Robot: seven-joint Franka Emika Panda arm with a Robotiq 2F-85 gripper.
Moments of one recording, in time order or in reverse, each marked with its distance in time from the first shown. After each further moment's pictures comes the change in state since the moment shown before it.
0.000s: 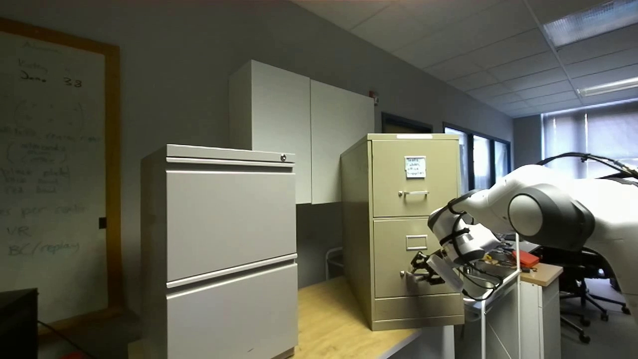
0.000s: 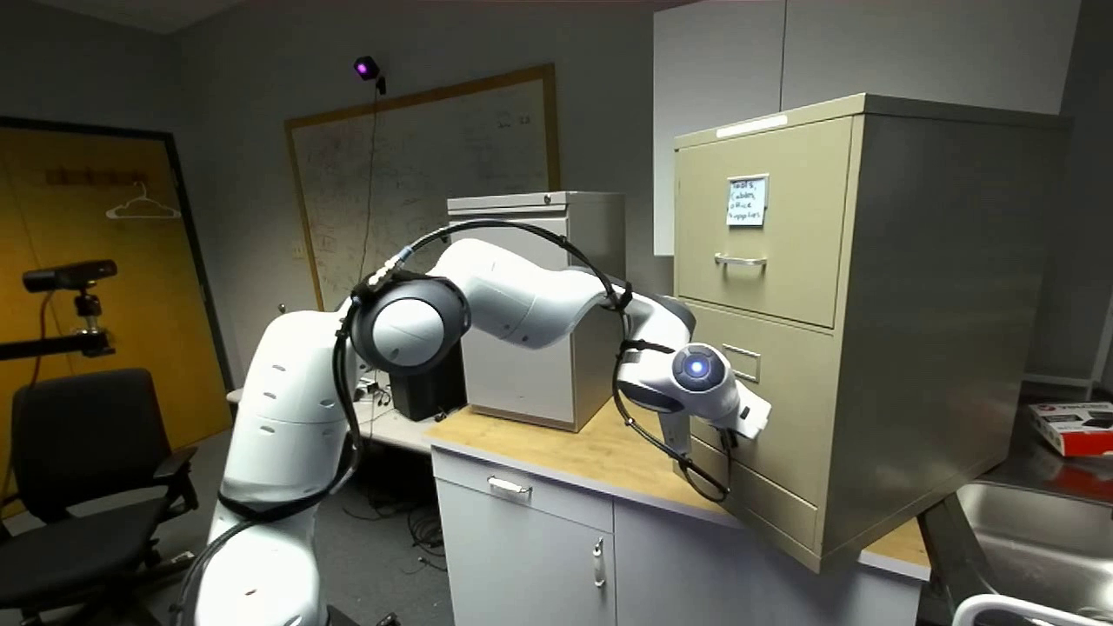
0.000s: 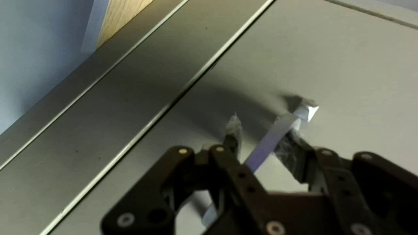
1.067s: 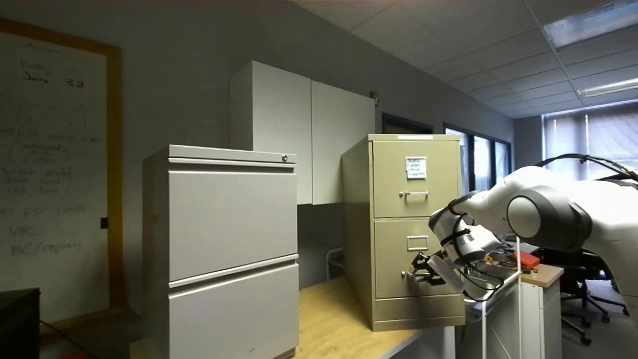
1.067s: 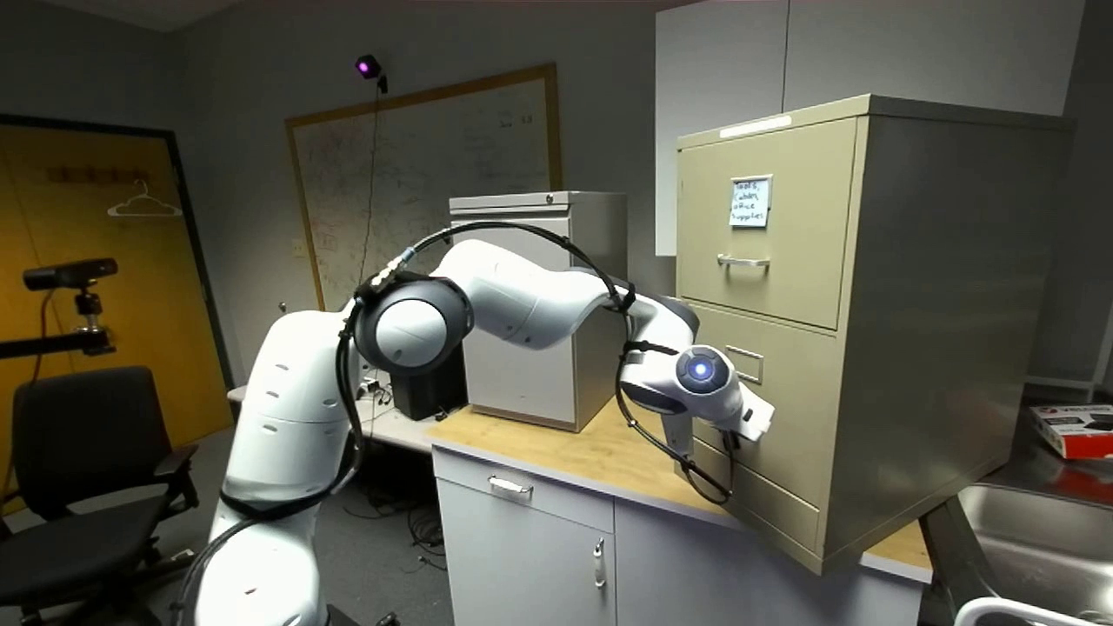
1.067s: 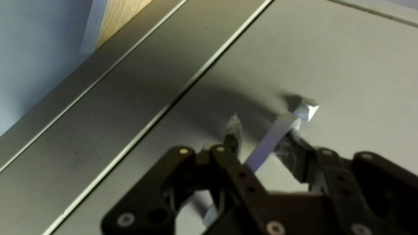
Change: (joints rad) arm -0.008 0.010 -0.003 0.012 0.008 -0.012 0.004
